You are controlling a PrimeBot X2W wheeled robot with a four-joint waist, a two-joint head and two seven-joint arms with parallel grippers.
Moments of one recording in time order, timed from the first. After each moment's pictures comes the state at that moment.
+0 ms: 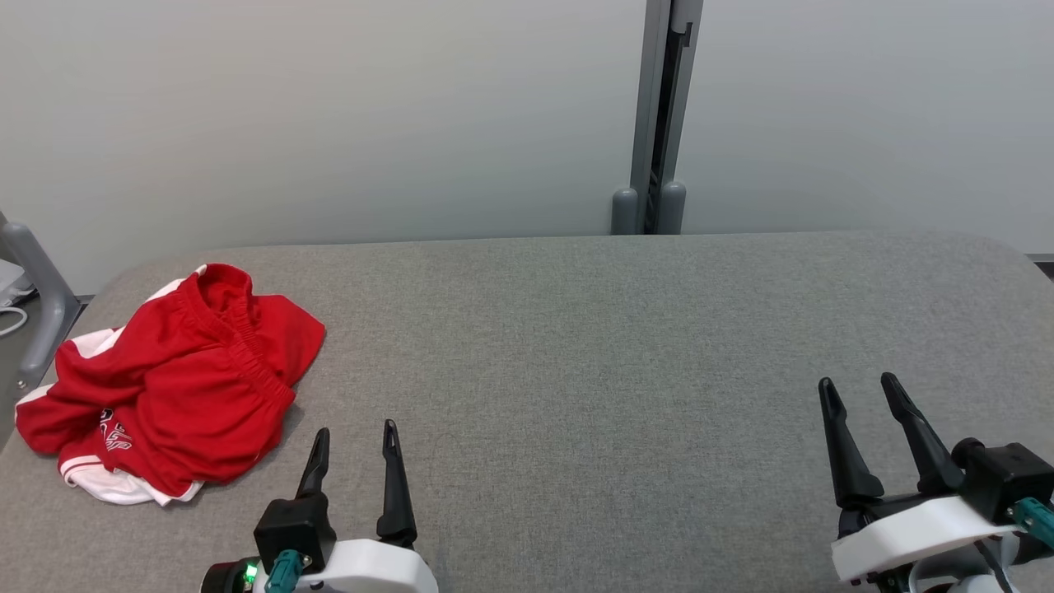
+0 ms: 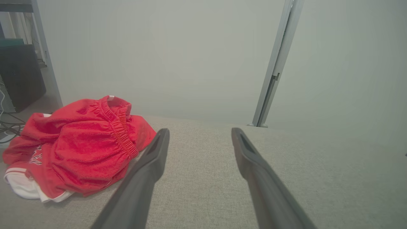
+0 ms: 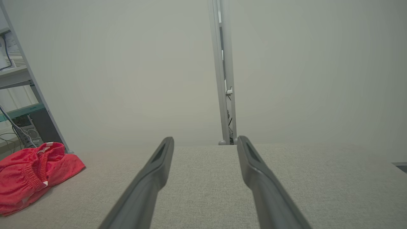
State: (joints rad) left arm 0.00 0.05 -0.34 0.16 -0.34 0.36 -0.22; right arm -0.04 -0.10 0.06 0.16 0.29 0.13 -0.19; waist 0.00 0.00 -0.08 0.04
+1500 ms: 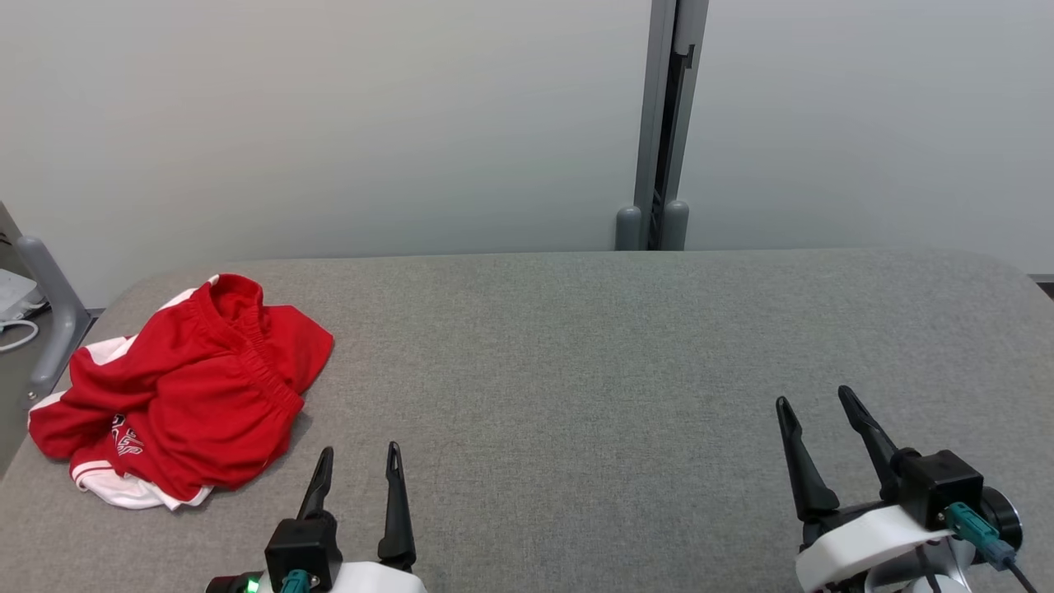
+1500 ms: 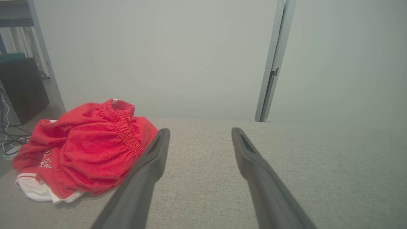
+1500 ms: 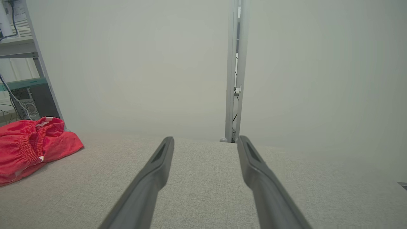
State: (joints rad) left arm 0.01 0.05 -0.32 0.23 -0.27 0.32 -0.26; right arm -0.10 -0.06 0.09 0.31 0.12 0.13 -0.26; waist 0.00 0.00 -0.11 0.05
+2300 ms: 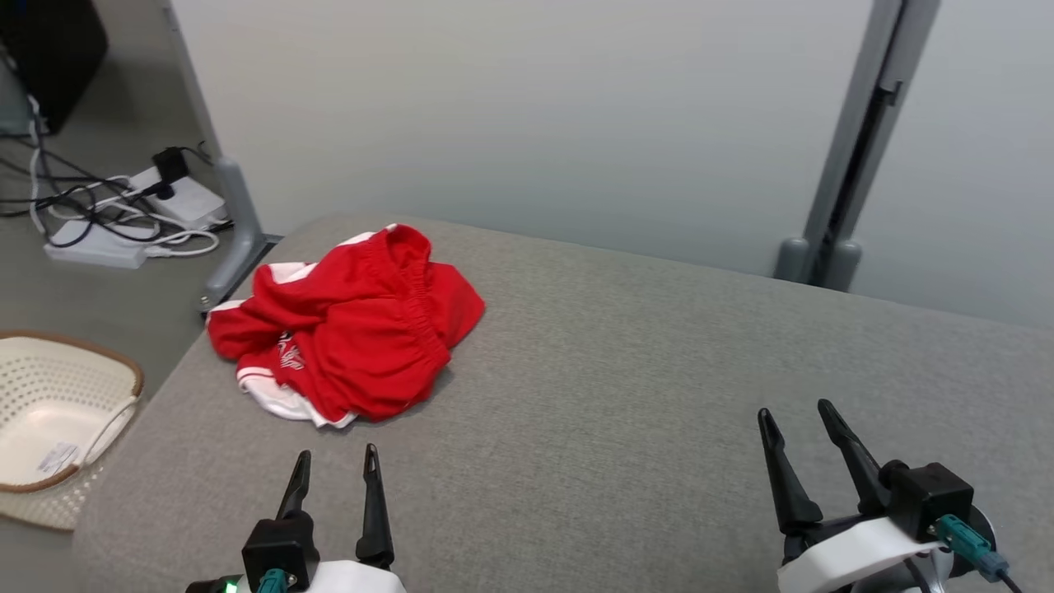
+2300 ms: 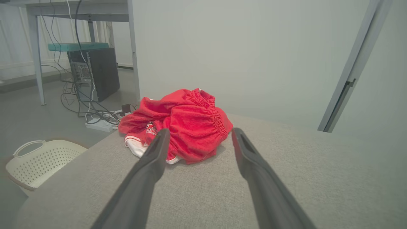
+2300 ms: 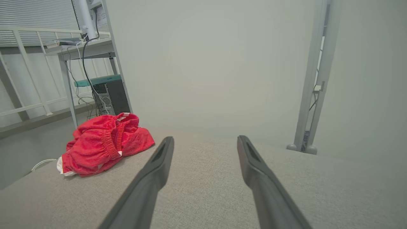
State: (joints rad) left arm 0.02 0.05 -0.27 0.26 -0.27 0.29 -0.26; right arm -0.07 -0.05 0.13 0.30 0.20 0.13 -0.26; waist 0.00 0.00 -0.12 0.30
